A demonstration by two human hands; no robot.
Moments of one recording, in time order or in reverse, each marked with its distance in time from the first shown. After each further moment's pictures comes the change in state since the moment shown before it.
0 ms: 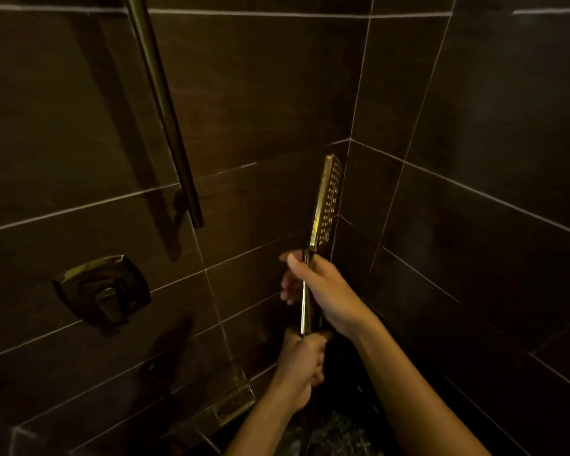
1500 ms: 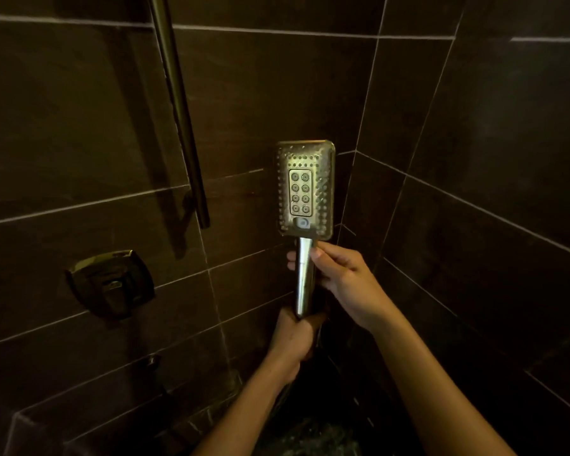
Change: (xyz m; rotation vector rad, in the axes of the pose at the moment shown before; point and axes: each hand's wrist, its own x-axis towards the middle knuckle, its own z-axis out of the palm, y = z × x) left_hand 0.007 0.023 0.004 -0.022 0.073 0.149; right_hand -0.020 -0.027 -0.020 -0.097 0.044 -0.221
